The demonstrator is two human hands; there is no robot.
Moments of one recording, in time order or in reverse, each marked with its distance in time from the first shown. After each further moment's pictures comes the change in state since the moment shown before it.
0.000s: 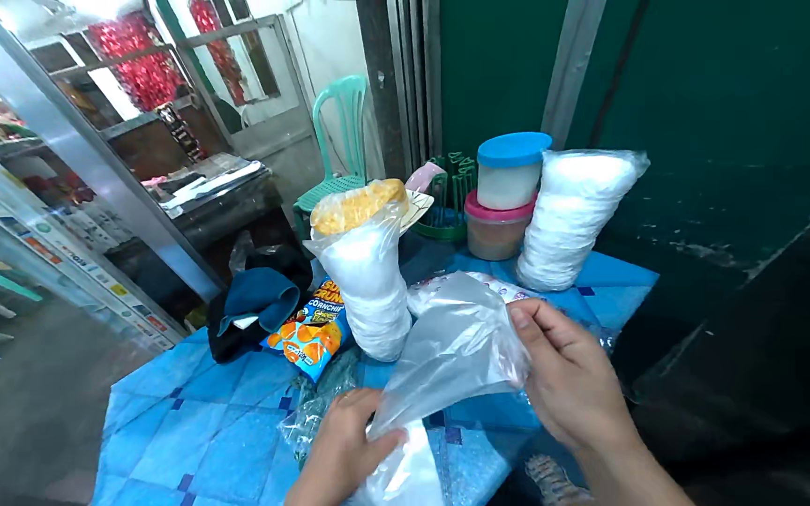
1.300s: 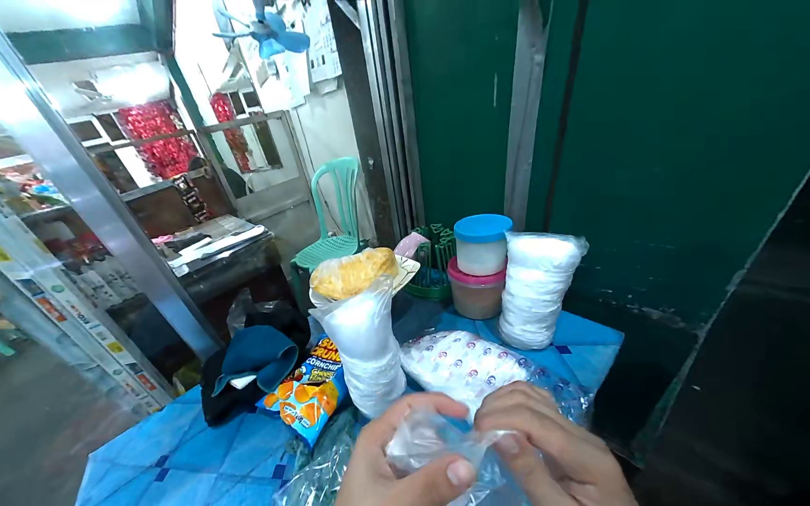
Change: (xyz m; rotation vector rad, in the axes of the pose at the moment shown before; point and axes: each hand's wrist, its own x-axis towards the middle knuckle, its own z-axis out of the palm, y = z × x) left_hand 0.023 0.125 -0.041 -1.095 -0.024 0.241; right_hand -0.023 -0.031 0.005 -0.265 -0.114 -0.513
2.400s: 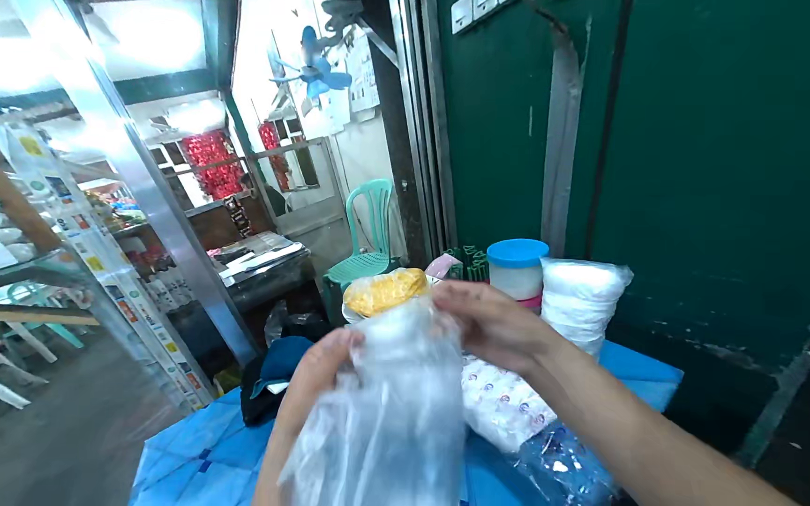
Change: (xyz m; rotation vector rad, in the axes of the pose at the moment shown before) left_hand 0.035 0.050 -0.098 0.288 0.210 0.014; right_hand 0.156 0.031 0.014 0.864 -0.487 0.457
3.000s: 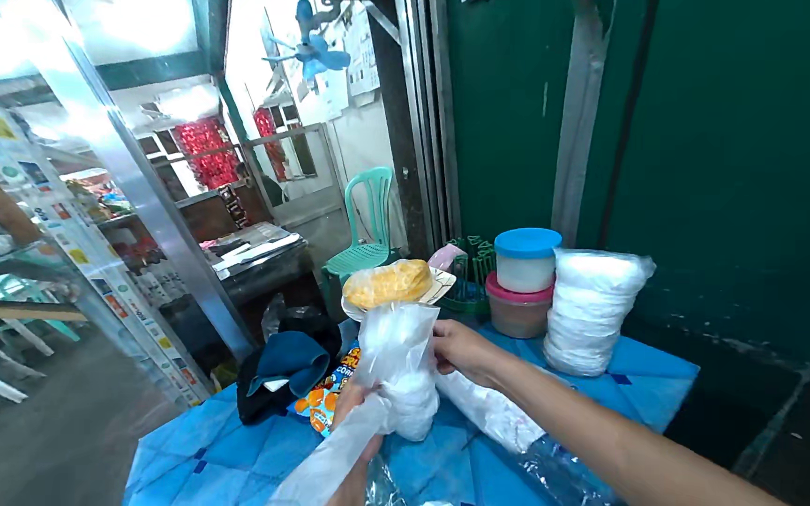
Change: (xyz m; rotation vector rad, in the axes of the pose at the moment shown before) left_hand 0.011 -0.131 0.026 -0.633 0.397 -0.275; right_hand 0.025 0.103 -0.036 -0.351 0.273 0.440
